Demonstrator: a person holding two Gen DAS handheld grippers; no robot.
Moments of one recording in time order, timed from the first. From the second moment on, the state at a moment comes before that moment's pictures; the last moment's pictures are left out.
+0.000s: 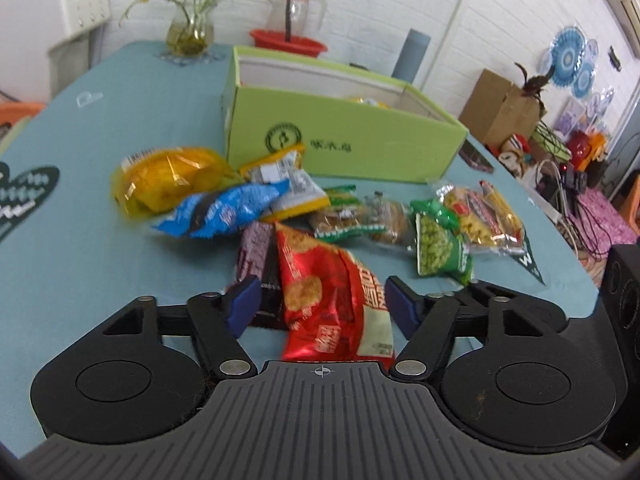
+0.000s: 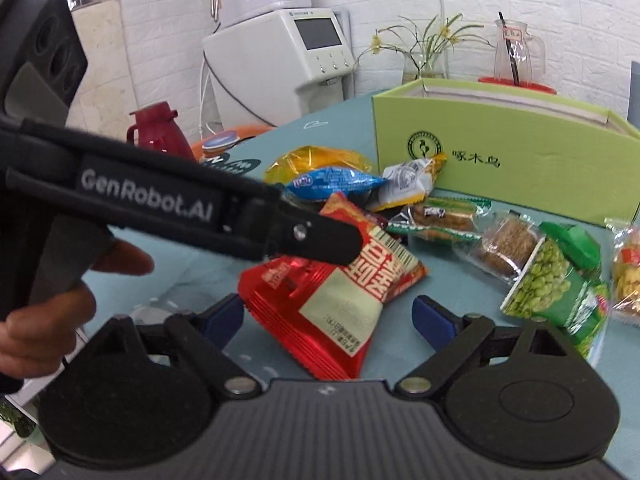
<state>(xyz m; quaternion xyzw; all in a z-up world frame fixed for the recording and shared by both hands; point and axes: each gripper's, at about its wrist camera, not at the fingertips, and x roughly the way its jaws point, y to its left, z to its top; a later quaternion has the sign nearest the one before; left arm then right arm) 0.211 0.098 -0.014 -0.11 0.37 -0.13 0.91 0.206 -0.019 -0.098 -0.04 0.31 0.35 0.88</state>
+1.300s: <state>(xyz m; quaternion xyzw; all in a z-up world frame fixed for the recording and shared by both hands) 0.210 0.065 -0.021 -0.17 0.41 -0.21 0.87 0.174 -0.066 -0.077 -0.01 0.29 0.31 0.90</state>
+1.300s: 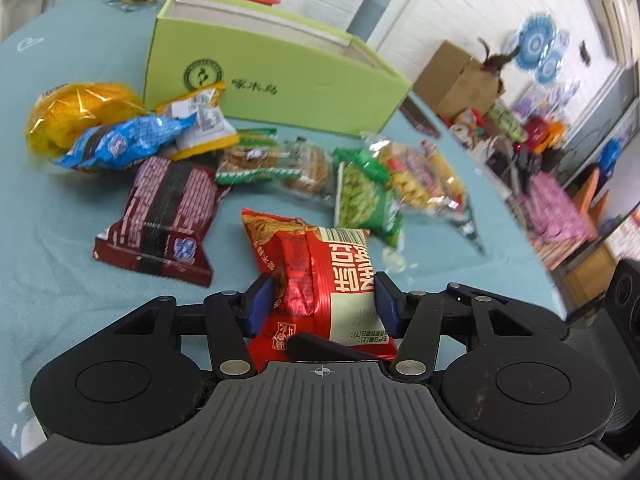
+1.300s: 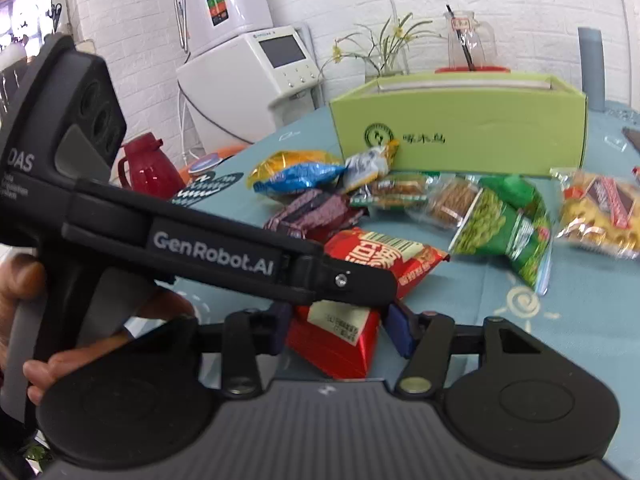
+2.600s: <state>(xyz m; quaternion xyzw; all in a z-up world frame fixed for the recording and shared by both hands) 0.319 0.125 0.116 -0.12 0.21 -0.19 0.95 0.313 -0.072 0.036 -0.04 0.16 0.33 0.93</state>
